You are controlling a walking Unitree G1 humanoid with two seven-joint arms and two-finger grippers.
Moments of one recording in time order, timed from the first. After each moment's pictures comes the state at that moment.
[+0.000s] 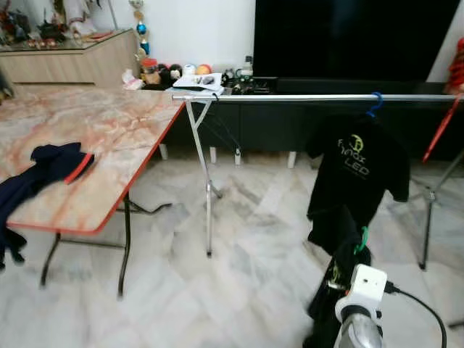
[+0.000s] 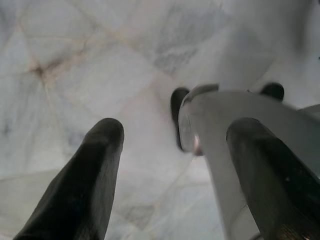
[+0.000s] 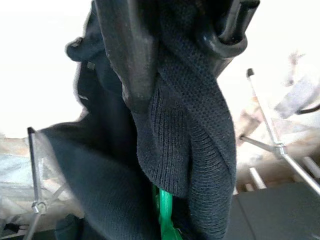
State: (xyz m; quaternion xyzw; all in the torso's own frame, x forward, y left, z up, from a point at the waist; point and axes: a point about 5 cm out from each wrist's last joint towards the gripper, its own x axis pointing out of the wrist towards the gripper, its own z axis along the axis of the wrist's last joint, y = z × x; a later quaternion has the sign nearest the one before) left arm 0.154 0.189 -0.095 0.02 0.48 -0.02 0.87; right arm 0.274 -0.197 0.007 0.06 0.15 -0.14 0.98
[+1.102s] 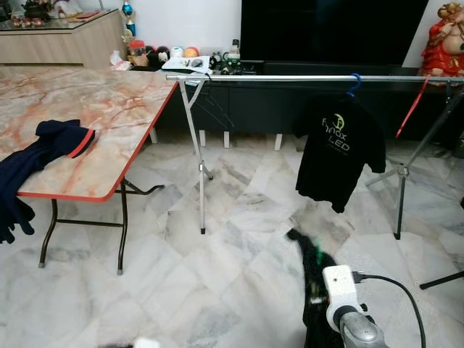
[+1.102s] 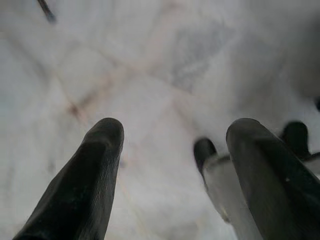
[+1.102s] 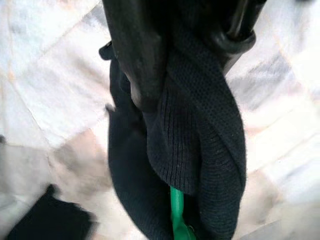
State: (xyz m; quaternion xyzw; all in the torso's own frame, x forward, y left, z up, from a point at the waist) left arm 0.194 0.193 -0.073 0.11 0.39 -0.06 0.91; right arm 0.274 -0.201 -0.014 -0.13 0.30 0.09 0.94
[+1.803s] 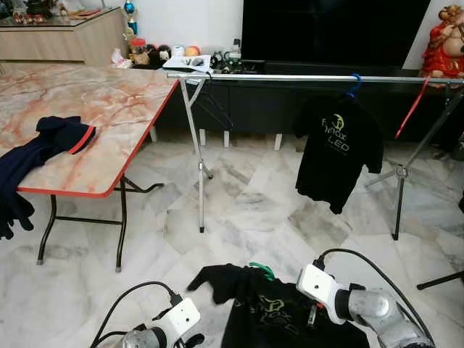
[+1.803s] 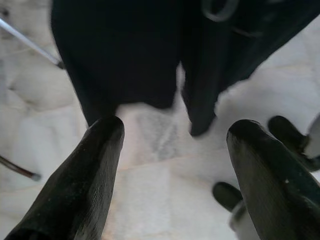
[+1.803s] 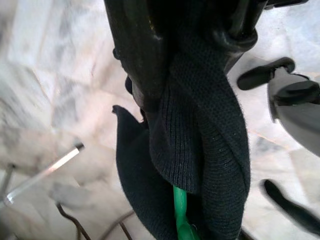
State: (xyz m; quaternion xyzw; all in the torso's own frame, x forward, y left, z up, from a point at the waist) left arm 0.255 0.156 -0.026 0.27 0.25 -0.33 0.87; right arm 0.288 -0.188 0.043 -0.25 0.22 0.49 0.80
